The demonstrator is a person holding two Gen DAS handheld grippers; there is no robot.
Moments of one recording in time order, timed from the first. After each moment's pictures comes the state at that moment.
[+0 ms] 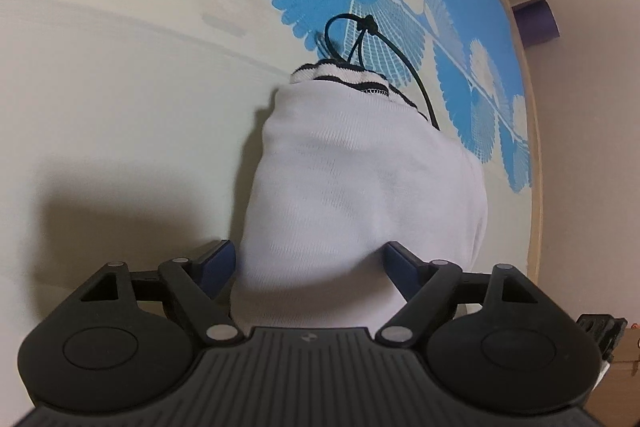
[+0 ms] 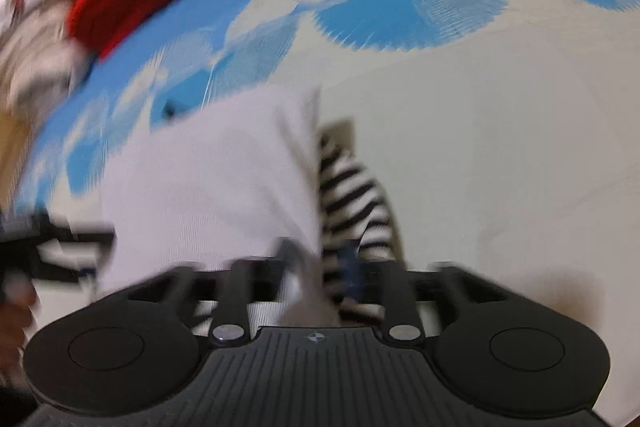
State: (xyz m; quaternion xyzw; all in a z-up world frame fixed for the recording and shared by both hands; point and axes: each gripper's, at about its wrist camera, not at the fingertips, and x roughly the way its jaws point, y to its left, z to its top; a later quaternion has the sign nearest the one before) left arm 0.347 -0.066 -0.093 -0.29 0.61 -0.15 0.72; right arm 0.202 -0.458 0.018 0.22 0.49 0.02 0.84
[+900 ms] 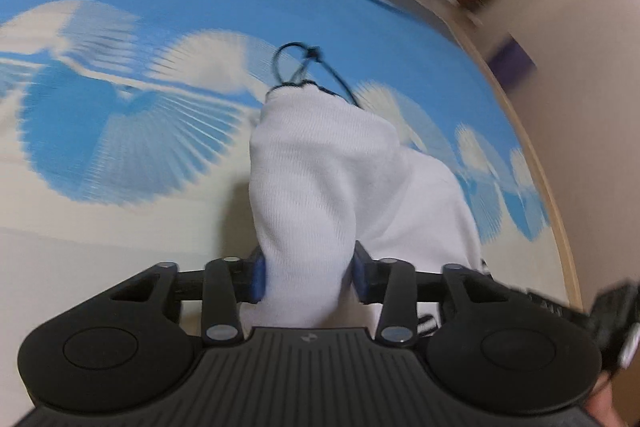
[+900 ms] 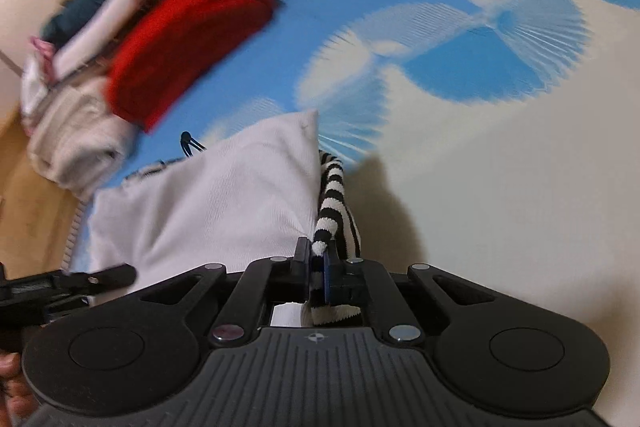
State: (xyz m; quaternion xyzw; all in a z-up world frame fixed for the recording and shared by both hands) left arm 0.372 0.016 0.010 -0.20 0.47 -0.12 0.85; right arm 0.267 -0.371 0.036 0.29 0.41 0.09 0.86
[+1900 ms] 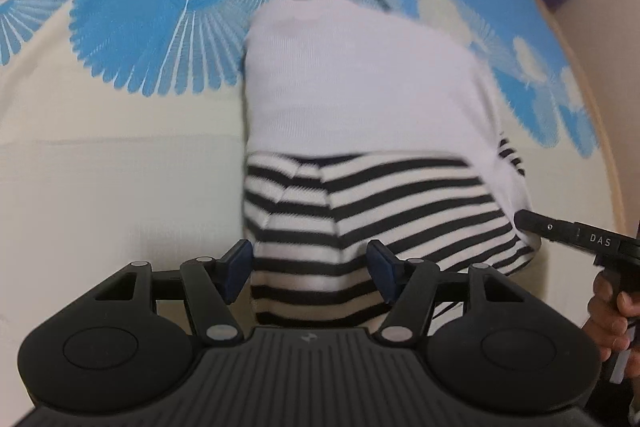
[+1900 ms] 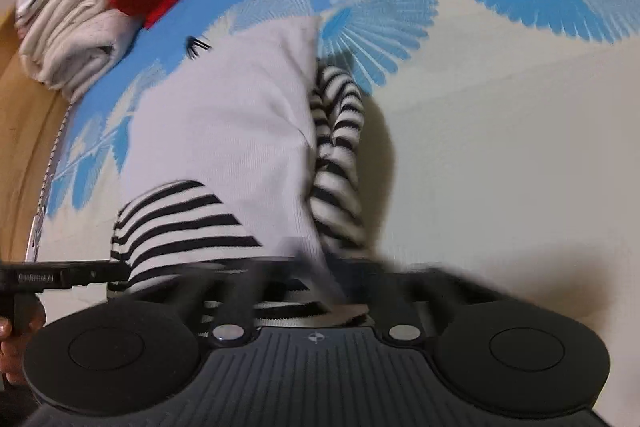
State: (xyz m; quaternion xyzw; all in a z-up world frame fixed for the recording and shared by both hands) left arm 0.333 0.040 -0.038 -0.11 0.58 -0.12 0.80; right arm 0.258 -0.339 0.017 0.23 0.52 0.12 0.82
